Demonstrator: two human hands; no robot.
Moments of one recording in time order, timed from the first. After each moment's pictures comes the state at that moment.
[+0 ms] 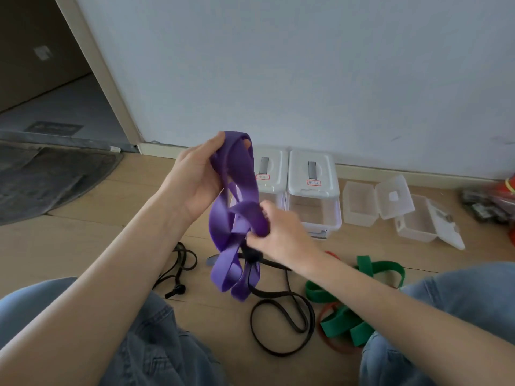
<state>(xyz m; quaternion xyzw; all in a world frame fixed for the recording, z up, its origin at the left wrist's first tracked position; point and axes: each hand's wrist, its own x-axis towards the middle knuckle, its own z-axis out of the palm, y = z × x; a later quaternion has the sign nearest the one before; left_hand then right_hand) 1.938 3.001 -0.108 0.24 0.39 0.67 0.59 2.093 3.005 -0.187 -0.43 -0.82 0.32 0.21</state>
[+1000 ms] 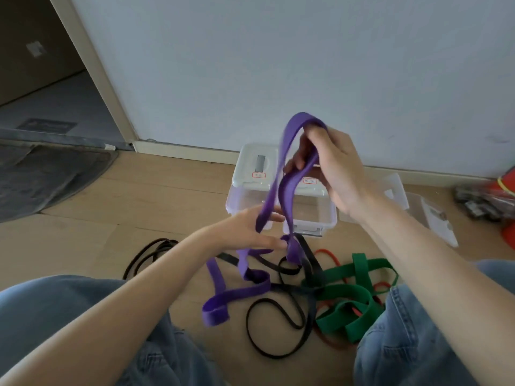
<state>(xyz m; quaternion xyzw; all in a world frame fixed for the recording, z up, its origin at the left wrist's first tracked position) 1.974 2.994 -0.184 0.65 0.54 0.20 0.50 2.128 3.047 -0.104 -0.35 -0.62 0.54 0.45</state>
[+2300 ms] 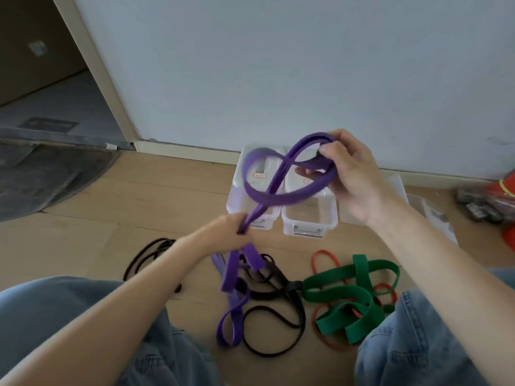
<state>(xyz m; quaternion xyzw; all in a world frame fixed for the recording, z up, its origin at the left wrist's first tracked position) 1.952 2.994 -0.201 0.68 0.65 0.08 0.33 2.151 3.047 -0.104 -0.32 -0.53 0.63 0.47</state>
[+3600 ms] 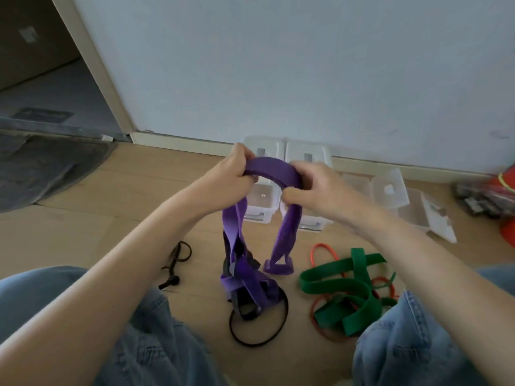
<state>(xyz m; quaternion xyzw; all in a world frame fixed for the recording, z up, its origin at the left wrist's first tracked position) 1.963 3.001 -0.122 0.66 0.63 0.30 0.28 2.136 3.029 -0.121 -0.39 -0.78 0.44 0.22</state>
